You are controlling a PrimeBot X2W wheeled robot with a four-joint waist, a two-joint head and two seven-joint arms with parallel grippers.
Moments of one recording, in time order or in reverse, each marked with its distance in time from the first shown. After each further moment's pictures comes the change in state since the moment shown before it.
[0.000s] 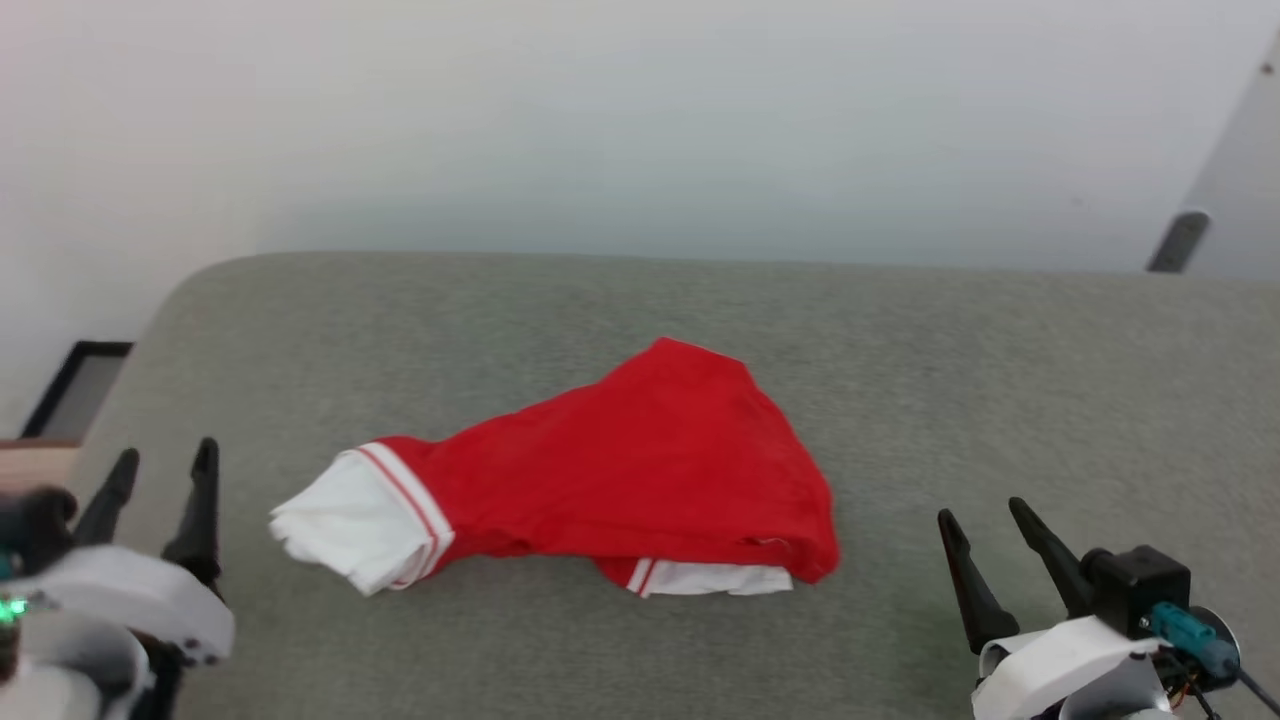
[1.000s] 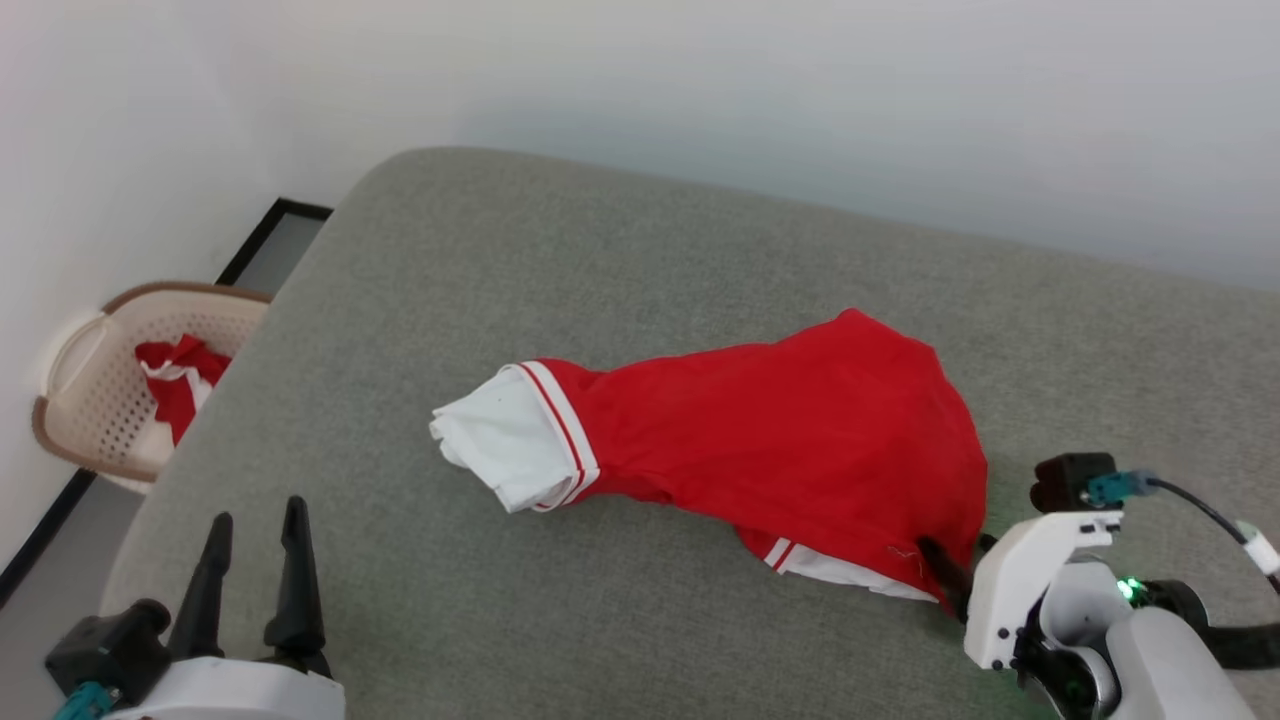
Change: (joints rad) left arm 0.188 -0.305 0.128 -0.145 0.148 -0.050 -0.165; right arm -0.222 0.018 -0.043 0.237 0.122 0.000 0.579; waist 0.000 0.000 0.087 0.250
